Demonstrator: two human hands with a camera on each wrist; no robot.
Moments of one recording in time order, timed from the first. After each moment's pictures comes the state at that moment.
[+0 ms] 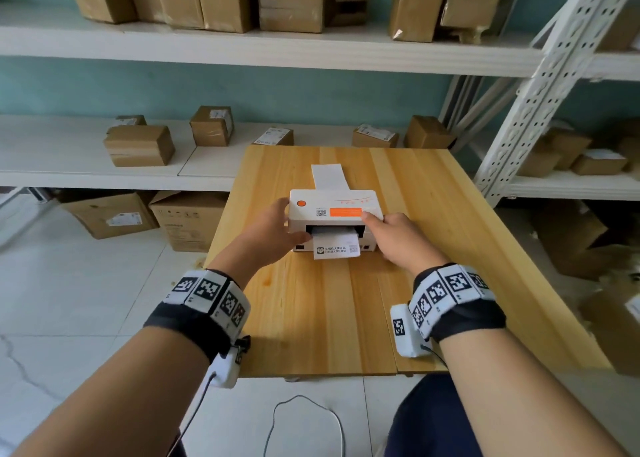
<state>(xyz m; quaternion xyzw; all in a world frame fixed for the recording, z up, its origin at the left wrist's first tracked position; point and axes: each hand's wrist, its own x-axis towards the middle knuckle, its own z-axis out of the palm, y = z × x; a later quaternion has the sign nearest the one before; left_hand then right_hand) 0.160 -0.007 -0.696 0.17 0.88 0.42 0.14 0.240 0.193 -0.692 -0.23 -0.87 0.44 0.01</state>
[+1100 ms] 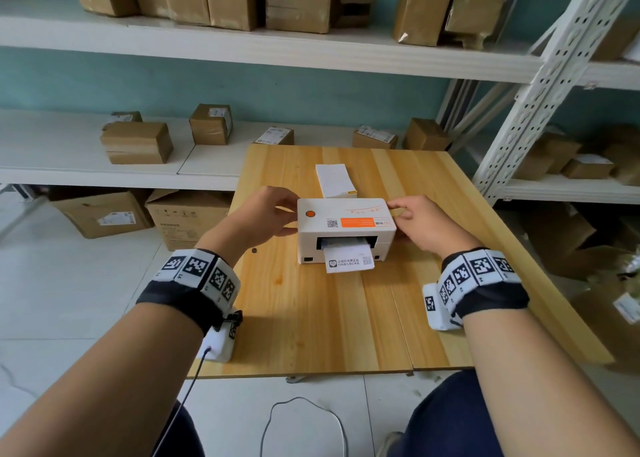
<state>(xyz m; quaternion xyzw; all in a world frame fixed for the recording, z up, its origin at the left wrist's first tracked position) 0.128 -0.033 -0.687 0.24 0.85 0.45 0.14 0.234 0.213 -0.679 -0.17 -0.93 0.34 0.02</state>
